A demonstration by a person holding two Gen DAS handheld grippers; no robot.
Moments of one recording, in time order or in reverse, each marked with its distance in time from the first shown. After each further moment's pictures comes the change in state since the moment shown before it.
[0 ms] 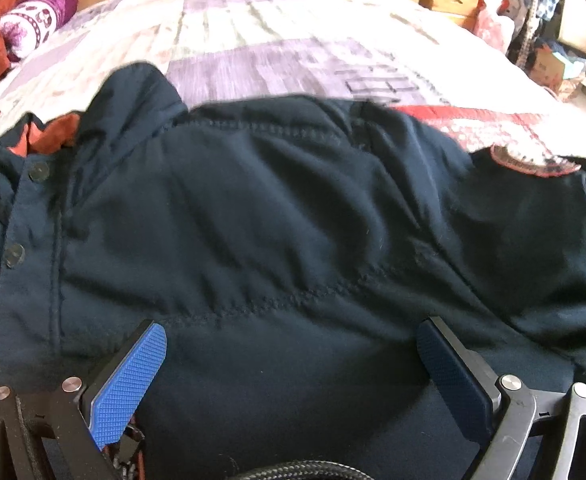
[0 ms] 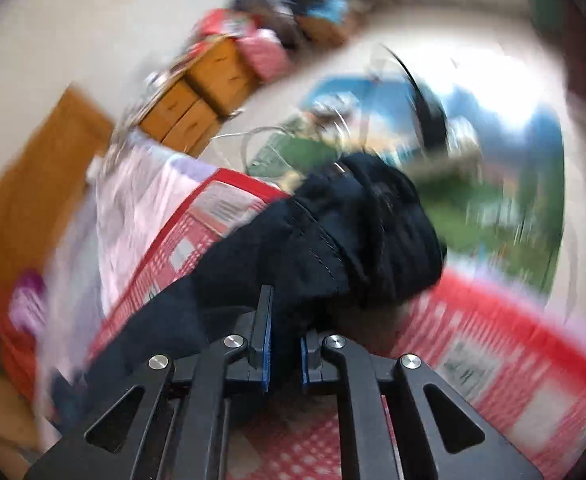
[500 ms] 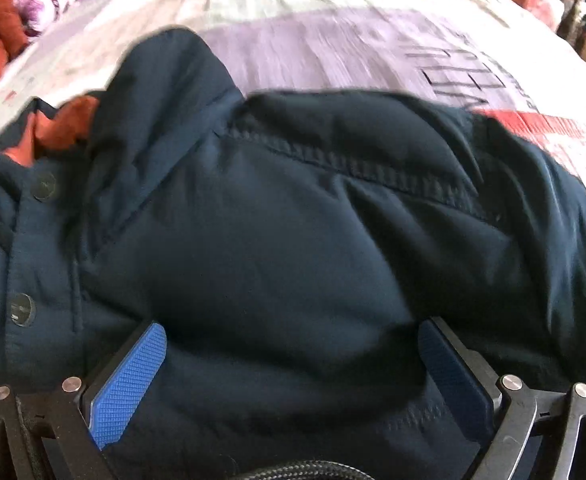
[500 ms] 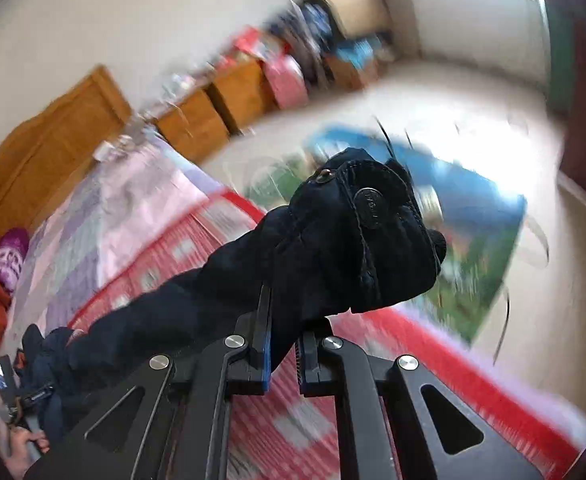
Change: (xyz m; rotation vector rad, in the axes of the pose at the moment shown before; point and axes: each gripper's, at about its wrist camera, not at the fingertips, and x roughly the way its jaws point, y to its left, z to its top) left arm 0.054 0.022 0.047 -0.044 0.134 0.126; right arm -0.071 -0.026 -0.019 -0.082 -0.046 -0.063
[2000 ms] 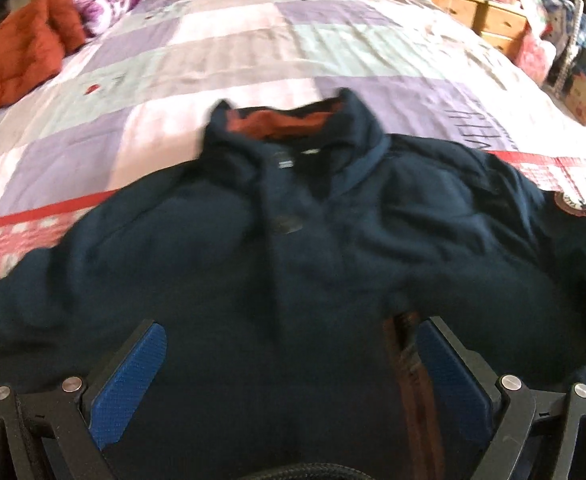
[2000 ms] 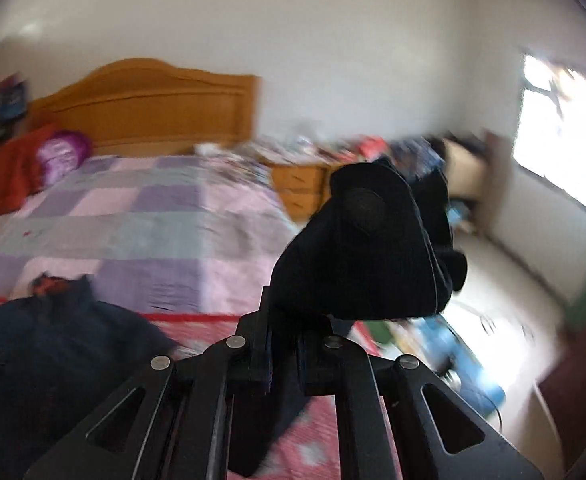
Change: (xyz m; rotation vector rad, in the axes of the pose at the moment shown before) left arm -0.151 0.167 -0.077 -0.054 -0.086 -0.058; right arm -0.152 0.323 -0.039 -0.700 -0.345 0.056
